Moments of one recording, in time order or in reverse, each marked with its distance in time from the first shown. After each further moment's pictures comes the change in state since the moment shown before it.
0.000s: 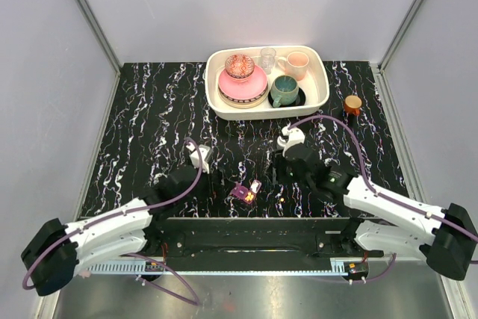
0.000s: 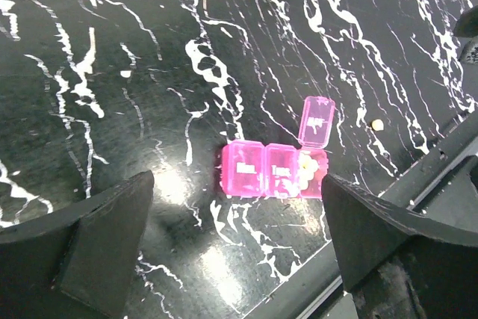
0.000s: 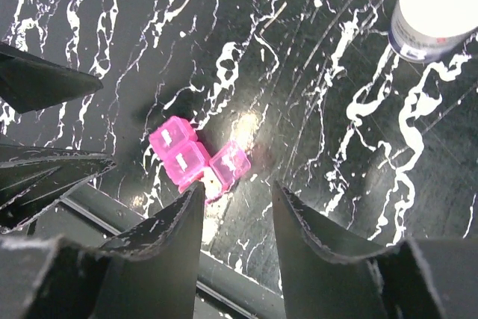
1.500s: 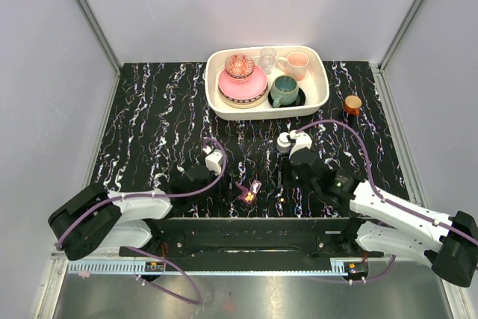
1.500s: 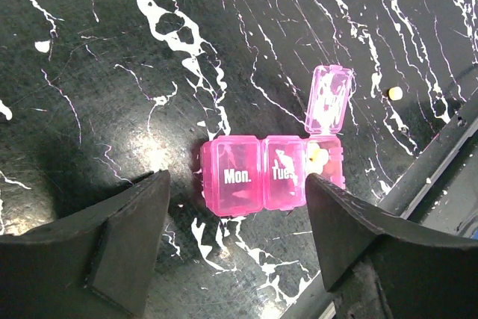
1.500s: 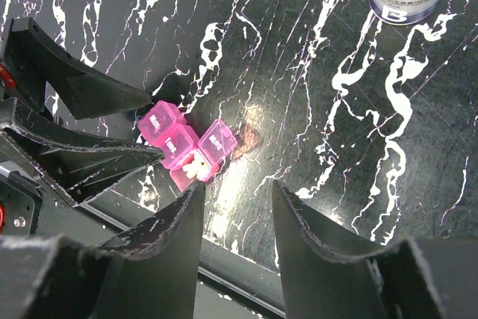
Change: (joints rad) left arm 0.006 0.420 -0.024 0.354 0.167 -0.003; right arm -0.001 -0.093 -0.056 -0.072 0.012 0.079
